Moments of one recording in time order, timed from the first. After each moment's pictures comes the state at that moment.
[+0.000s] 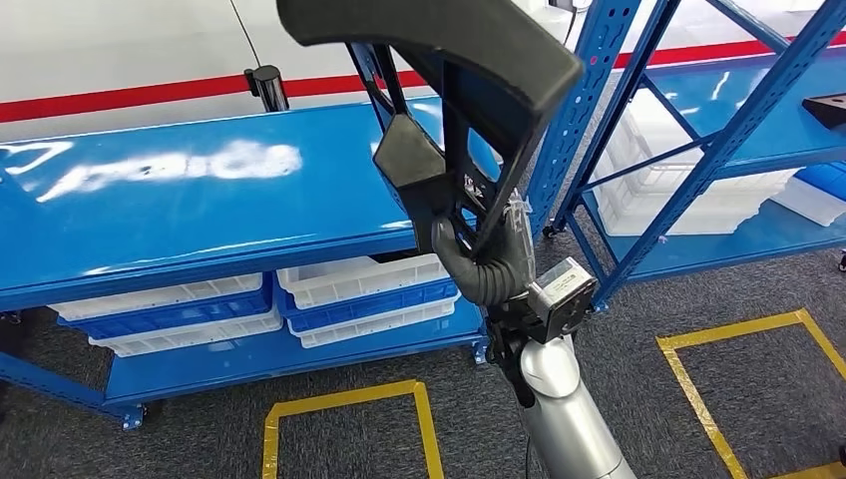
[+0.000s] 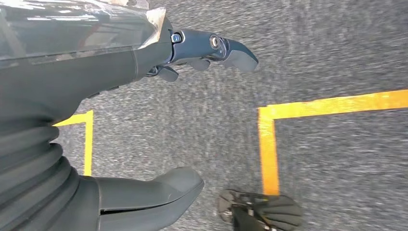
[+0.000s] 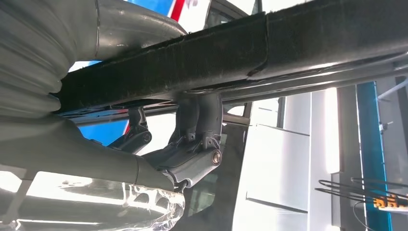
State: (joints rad) left arm -0.11 -0.17 1.07 -0.20 -1.09 0.20 -0.26; right arm -0.28 0.09 0.38 -1.72 -0.04 -0.14 -0.46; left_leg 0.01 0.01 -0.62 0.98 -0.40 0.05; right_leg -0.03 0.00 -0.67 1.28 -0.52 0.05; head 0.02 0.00
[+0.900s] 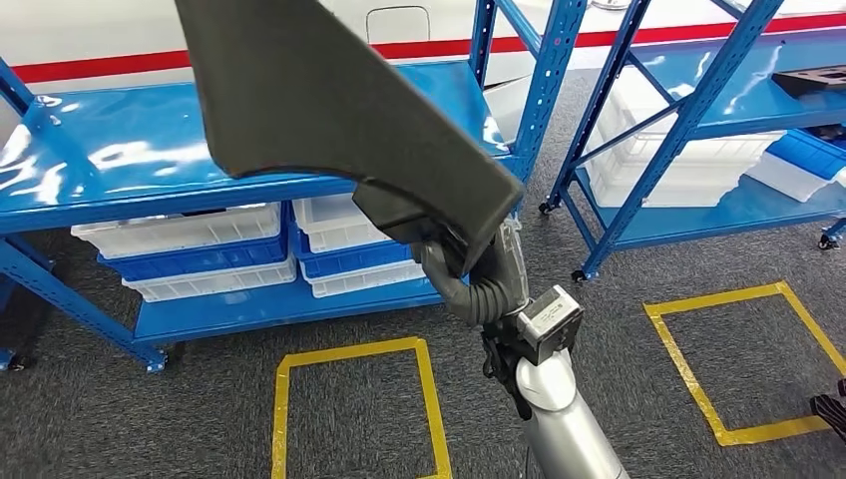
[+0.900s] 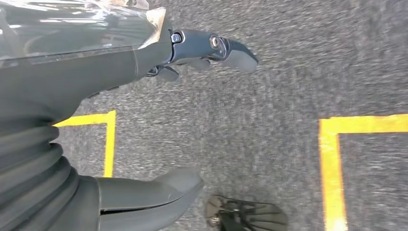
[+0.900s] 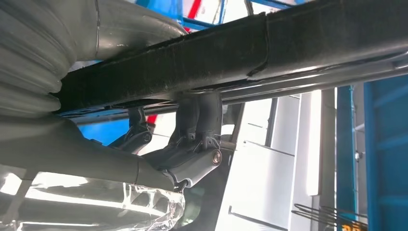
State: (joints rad) left arm -0.11 -0.17 1.09 -0.20 -1.08 0.21 -0.28; right arm -0.25 0.08 0.40 -1.73 0.01 -0.11 -0.50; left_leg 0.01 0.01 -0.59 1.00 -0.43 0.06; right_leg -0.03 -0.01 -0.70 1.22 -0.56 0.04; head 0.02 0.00
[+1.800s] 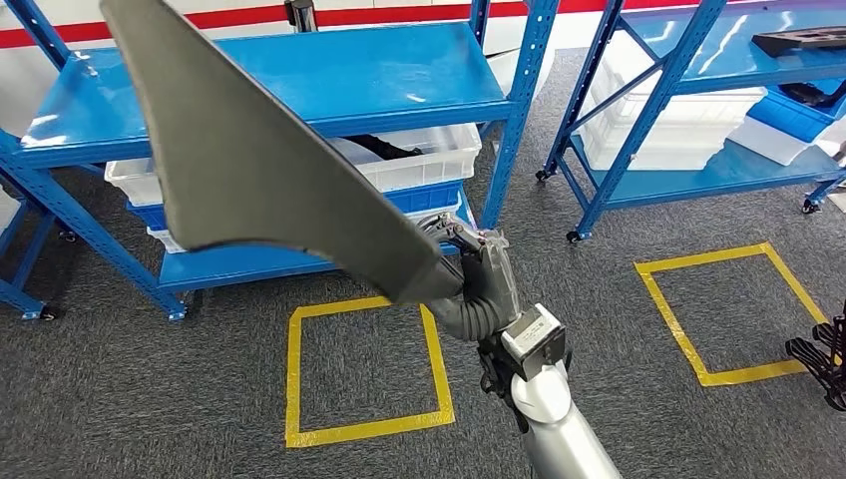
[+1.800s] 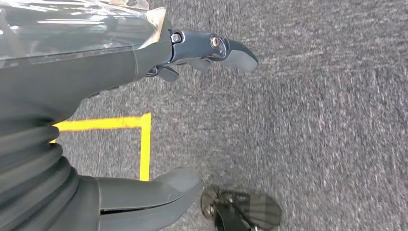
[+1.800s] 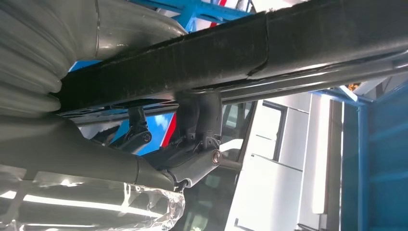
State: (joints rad) left arm -0.11 -0.16 1.09 -0.20 -1.08 0.21 -0.29; right arm -0.20 0.07 0.41 -1.72 0.05 -0.10 -0.52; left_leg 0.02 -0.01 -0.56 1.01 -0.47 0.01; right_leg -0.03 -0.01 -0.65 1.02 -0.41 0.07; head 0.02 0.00
